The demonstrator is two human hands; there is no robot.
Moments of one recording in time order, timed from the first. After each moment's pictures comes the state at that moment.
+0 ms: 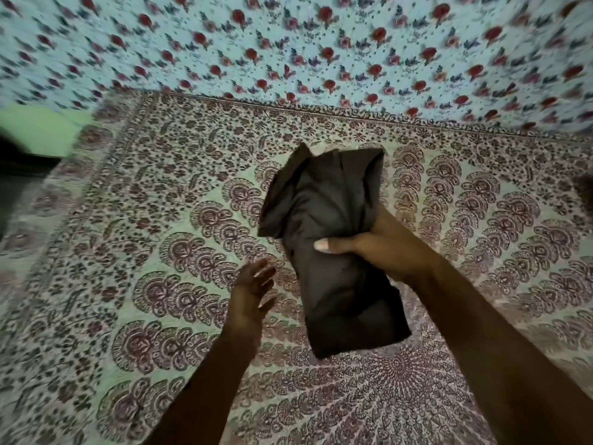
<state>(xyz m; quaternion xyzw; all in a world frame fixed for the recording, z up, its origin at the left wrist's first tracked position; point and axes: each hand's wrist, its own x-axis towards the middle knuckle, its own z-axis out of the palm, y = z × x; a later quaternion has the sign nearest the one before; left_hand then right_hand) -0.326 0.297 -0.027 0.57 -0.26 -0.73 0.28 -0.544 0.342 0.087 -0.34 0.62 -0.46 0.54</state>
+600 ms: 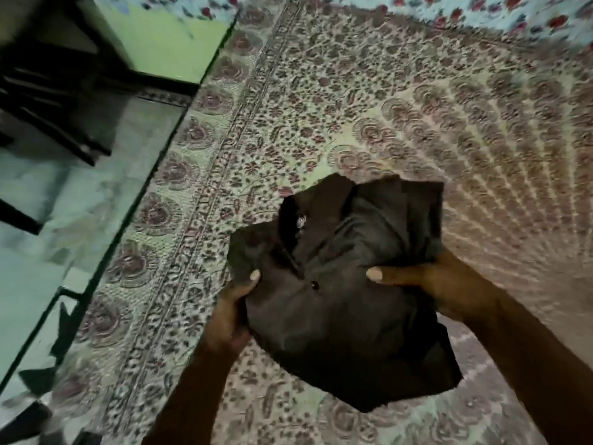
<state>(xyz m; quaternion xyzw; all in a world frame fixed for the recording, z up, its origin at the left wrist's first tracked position) 0.109 0.300 -0.074 0.52 -0.17 -0.78 0.31 -0.177 0.357 0.036 -0.24 0.59 -0.42 0.64</state>
